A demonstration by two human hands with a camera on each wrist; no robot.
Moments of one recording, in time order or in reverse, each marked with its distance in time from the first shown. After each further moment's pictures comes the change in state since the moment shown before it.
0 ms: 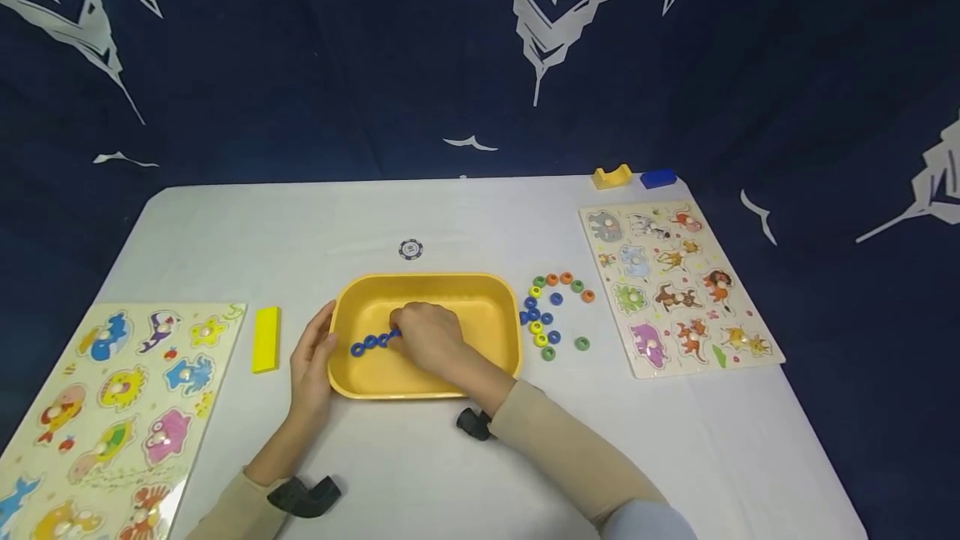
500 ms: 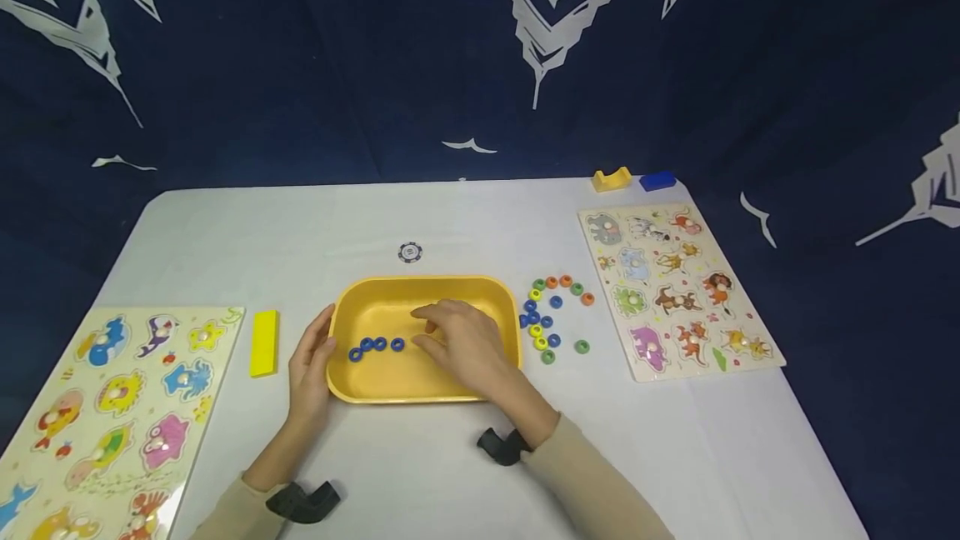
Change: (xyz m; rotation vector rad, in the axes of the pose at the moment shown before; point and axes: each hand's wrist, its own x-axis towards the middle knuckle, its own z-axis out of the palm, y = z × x) left_hand 0.001 -0.003 -0.002 -0.003 -0.004 -0.029; right_hand -0.040 0.027 -0.025 0.196 0.267 -0.034
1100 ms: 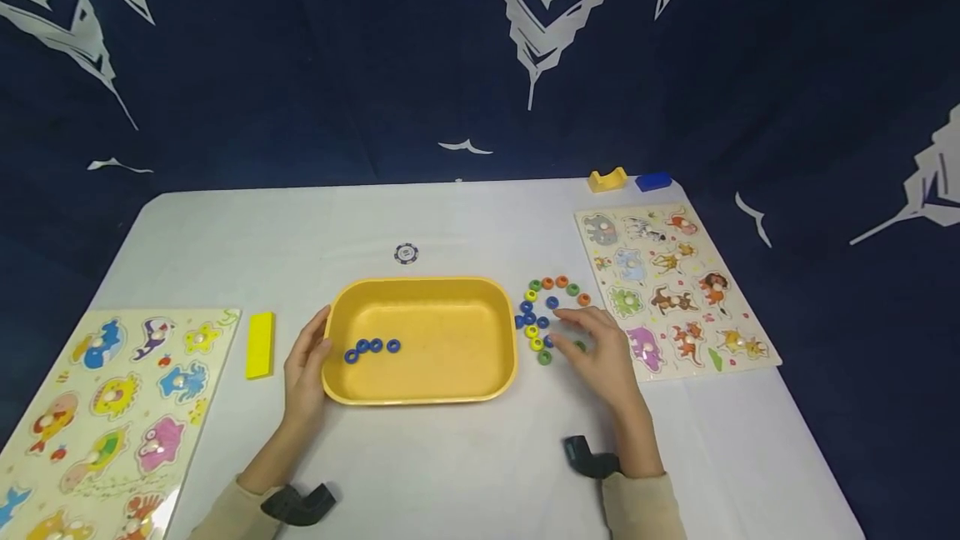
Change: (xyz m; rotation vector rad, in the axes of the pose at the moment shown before) left_hand 0.003 -0.025 -0.005 0.012 -0.001 -0.008; right_hand -0.090 0.127 -0.058 0.143 0.256 0.264
